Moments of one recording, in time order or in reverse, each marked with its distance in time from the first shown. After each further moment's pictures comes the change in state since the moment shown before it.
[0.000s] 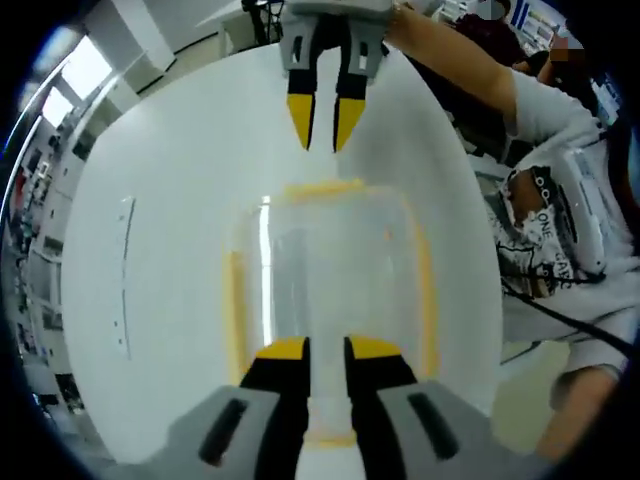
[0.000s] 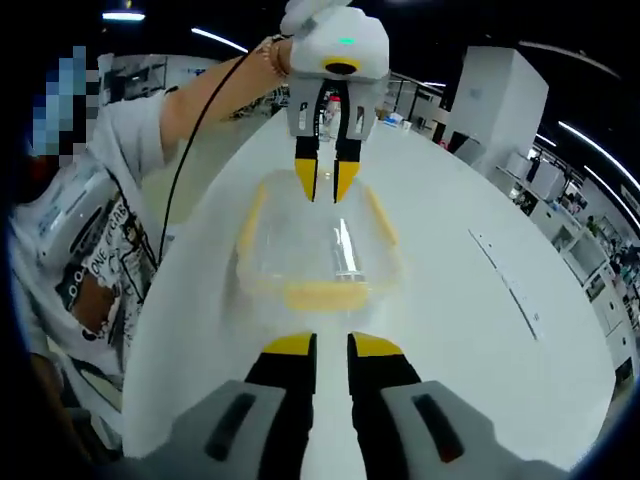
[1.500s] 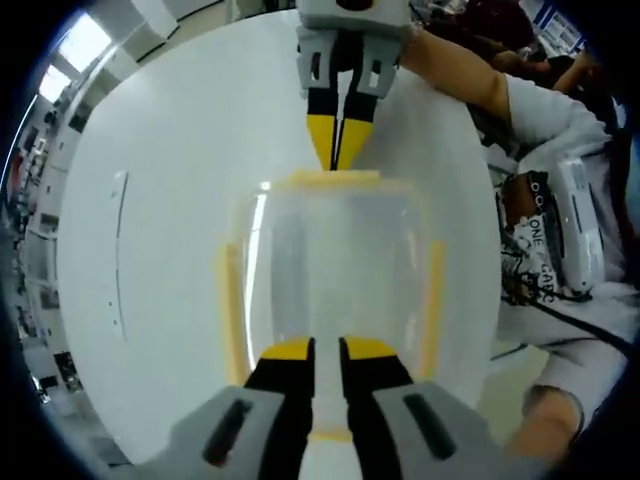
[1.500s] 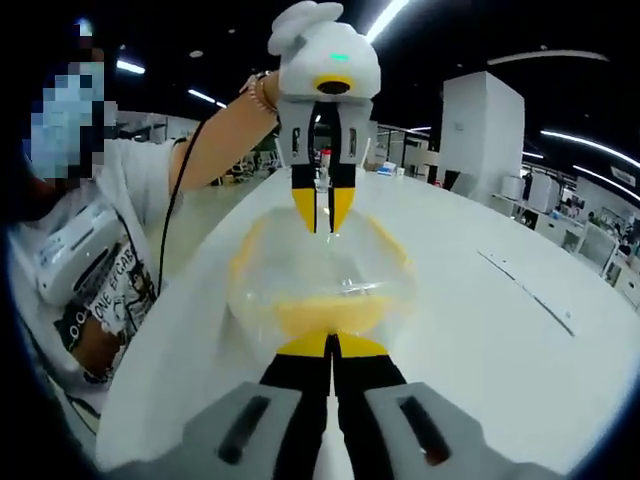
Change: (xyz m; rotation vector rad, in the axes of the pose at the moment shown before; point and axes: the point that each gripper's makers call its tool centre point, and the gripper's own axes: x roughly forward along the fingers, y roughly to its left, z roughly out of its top) left arm 0.005 -0.002 -0.002 -0.040 0.124 0.014; right arm 0.033 0.005 0.007 0.093 -0.287 0.037
